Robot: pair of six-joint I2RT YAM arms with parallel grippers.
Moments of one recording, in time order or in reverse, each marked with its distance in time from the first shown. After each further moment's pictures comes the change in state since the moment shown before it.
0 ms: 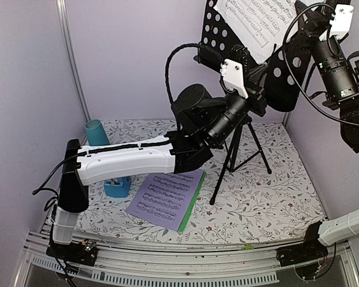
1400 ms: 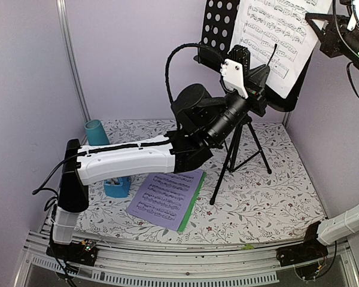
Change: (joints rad) left arm 0.003 -0.001 0.000 -0.001 0.013 0.001; right arm 0.000 0.068 0.640 -1.184 0.060 0.475
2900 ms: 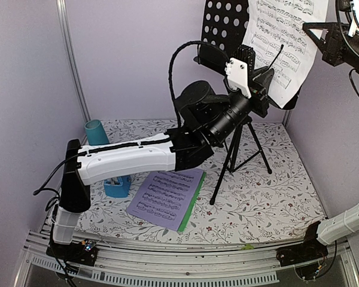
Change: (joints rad) left arm 0.003 0.011 0.048 -0.078 0.016 -0.014; right arm 0.000 0.017 0.082 -0.199 -0.076 0.124
